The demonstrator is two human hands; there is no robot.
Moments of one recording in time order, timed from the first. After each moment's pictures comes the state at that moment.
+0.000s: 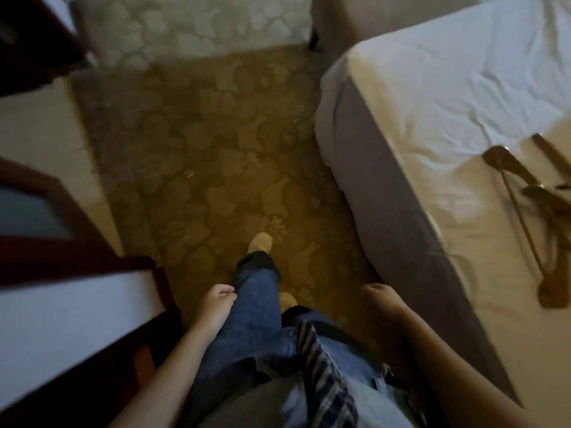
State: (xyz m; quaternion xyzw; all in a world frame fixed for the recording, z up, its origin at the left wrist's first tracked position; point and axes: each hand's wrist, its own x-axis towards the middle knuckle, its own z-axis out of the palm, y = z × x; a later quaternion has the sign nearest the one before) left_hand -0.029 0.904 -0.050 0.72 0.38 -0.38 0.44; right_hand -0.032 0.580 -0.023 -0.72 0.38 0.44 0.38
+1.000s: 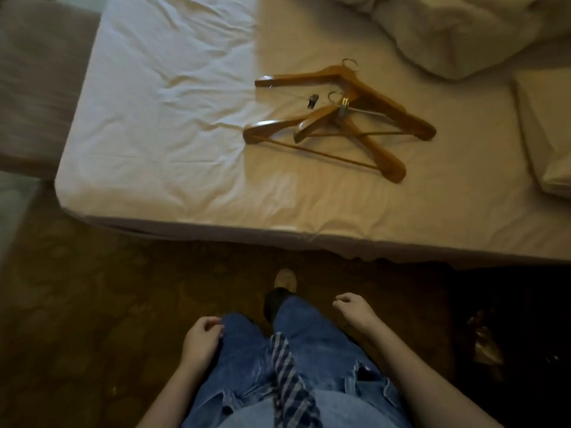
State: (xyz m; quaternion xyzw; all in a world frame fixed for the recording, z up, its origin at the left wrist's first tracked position) left_hand 0.189 0.624 -0.049 0.83 -0.01 -0.52 0.20; right_hand -0.059 0.454 -0.034 -0.45 0.68 0.20 0.54
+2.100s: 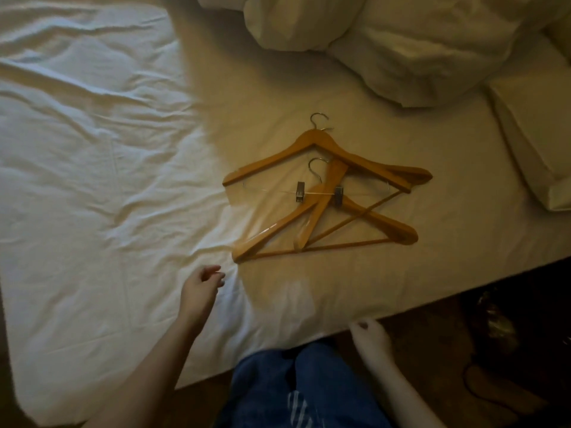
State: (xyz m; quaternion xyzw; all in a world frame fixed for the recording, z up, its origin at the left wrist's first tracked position) left_hand 0.391 0.219 -0.058 0.78 -0.19 -0.55 0.25; right_hand 0.108 0.261 -0.011 -0.25 0.86 0.07 0.44
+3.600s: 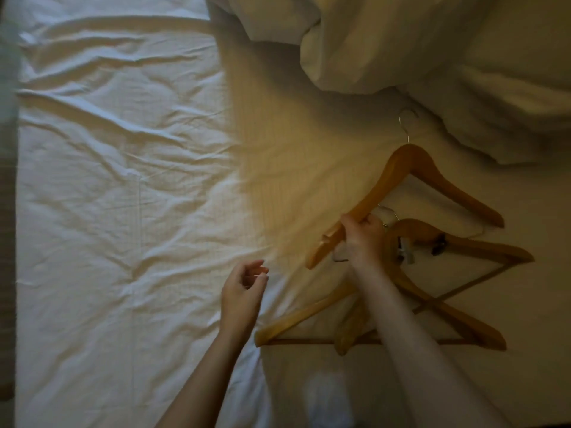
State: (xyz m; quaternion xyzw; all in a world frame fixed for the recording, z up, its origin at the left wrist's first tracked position) left_hand 0.375 0.070 -0.083 0.75 -0.21 -0.50 0.37; right_hand 0.226 -0.050 -0.073 -0.24 0.76 -0.31 0.52
